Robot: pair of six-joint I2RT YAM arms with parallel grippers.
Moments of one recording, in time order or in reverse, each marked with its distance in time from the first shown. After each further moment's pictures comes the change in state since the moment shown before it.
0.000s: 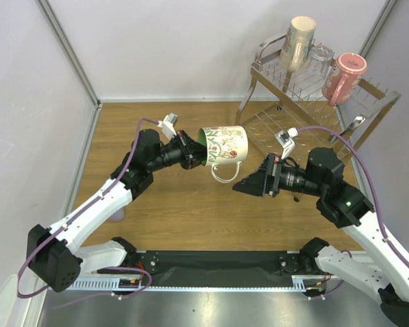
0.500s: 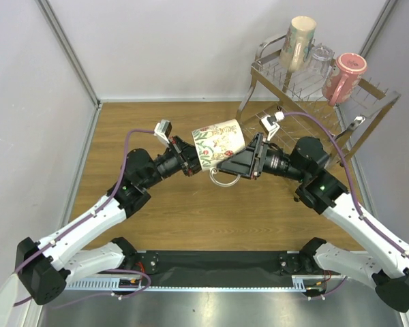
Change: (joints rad) left arm -0.137 -0.165 -0.159 0.321 -0.140 -0.235; right arm 0.040 0.169 -0.024 0.481 -0.046 0.264
